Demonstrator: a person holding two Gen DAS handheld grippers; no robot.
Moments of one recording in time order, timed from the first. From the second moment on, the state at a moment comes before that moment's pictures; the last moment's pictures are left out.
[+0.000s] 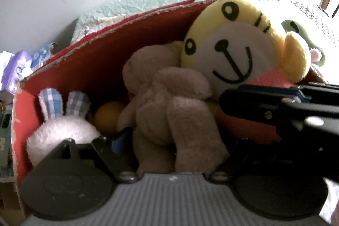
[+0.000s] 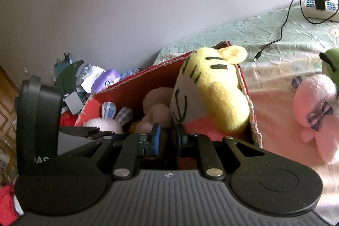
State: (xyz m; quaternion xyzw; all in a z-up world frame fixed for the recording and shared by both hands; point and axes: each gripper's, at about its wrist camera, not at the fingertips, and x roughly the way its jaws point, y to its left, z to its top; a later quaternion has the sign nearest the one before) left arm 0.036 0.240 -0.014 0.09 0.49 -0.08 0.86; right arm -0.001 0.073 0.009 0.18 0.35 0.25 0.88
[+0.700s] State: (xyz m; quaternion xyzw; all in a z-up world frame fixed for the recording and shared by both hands) left arm 0.035 0.244 -0.014 0.10 0.48 -0.07 0.87; right arm -0.012 0.070 0.011 0.18 0.33 0.23 0.90
